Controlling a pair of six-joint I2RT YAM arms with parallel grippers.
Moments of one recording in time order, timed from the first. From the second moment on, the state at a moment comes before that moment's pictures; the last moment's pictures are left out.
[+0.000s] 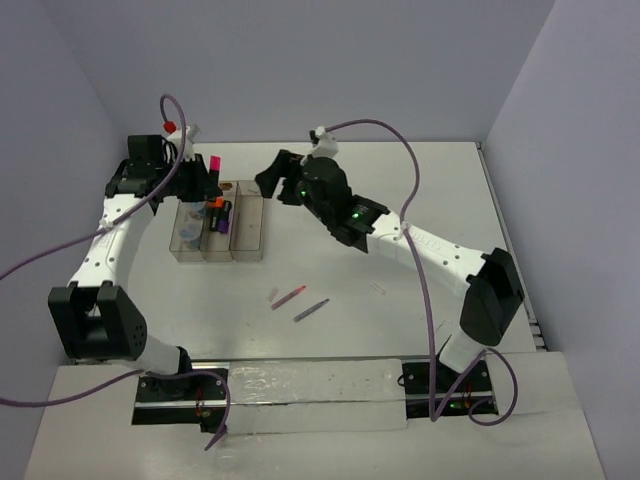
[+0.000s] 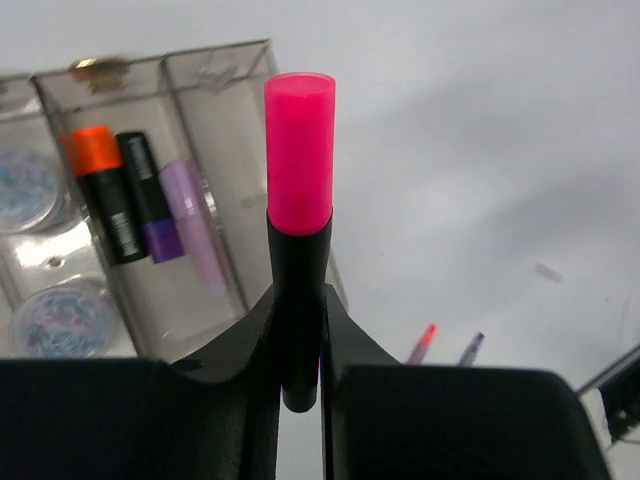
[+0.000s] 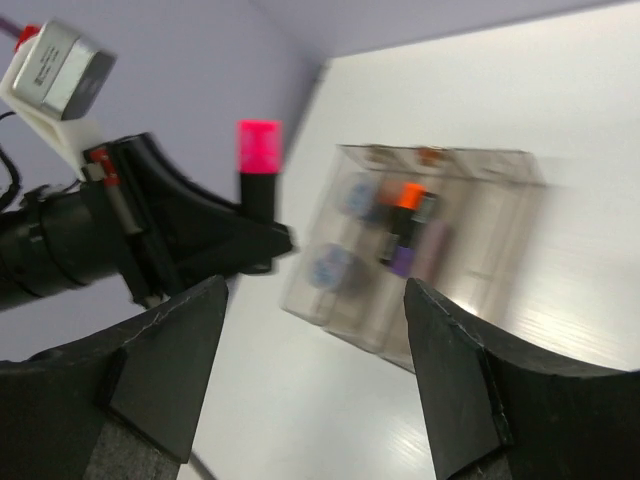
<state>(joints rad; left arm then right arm) -0.02 1.47 1.36 -0.60 0.51 -0.08 0.87 1.65 1.45 0.03 0.24 0.73</state>
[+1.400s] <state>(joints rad) -0.41 1.39 1.30 -0.68 0.34 0.20 0.53 1.24 0.97 -0.47 0.08 0.51</state>
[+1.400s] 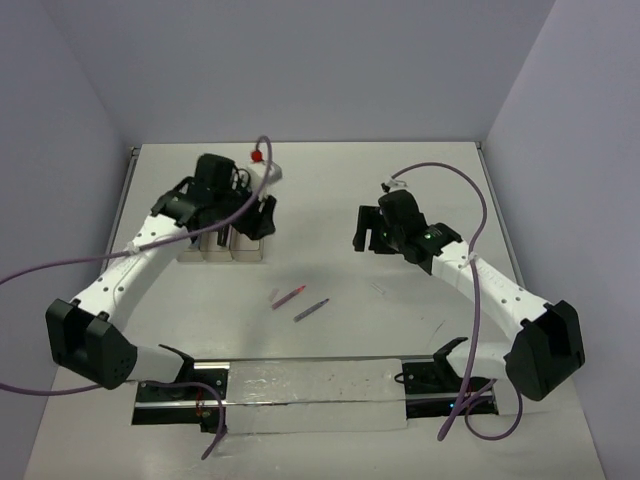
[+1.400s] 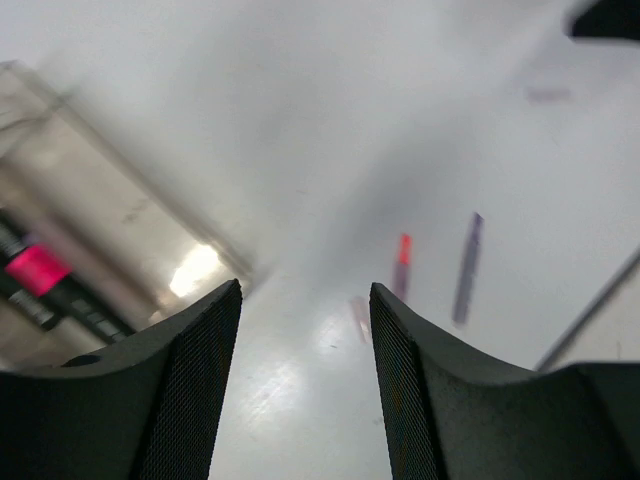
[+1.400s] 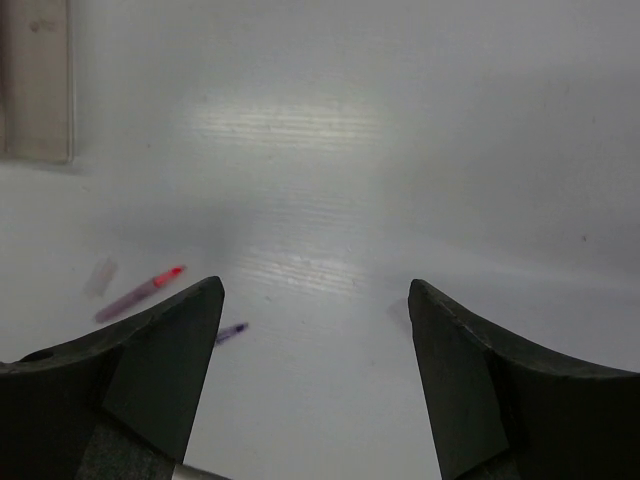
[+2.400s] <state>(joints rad) -0.74 1.58 1.01 -0.57 0.21 0.20 0.48 1.10 0.74 -0.50 0.01 0.49</state>
